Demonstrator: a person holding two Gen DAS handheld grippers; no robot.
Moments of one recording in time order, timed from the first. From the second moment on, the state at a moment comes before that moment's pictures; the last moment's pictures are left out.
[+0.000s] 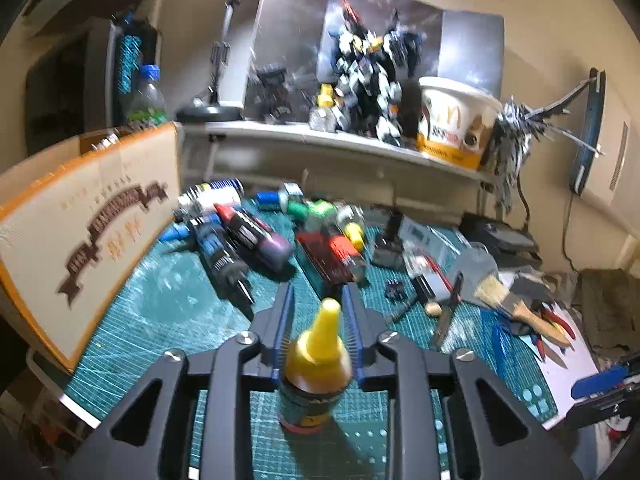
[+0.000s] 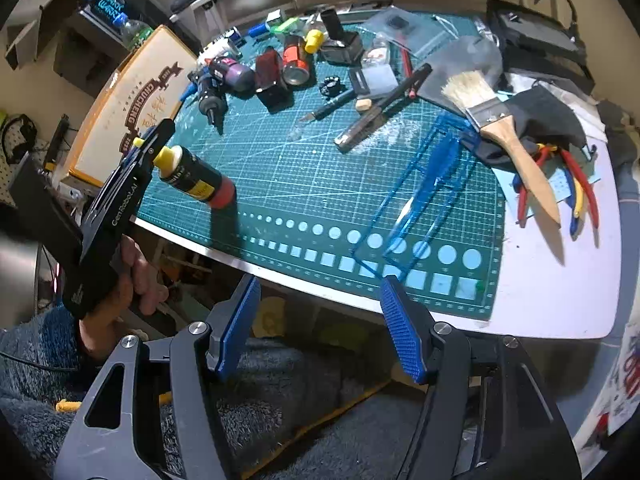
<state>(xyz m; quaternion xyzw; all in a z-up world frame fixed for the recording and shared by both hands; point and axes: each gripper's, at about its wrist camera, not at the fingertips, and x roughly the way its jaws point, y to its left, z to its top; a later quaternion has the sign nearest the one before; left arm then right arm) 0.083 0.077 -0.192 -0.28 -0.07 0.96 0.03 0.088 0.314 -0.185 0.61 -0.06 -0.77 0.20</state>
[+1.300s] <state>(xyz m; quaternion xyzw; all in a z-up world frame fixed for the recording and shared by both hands) -0.050 -0.149 0.006 -0.53 -0.07 0.85 -0.03 -0.008 0.197 -0.140 0.54 -0.11 -0.75 0.36</state>
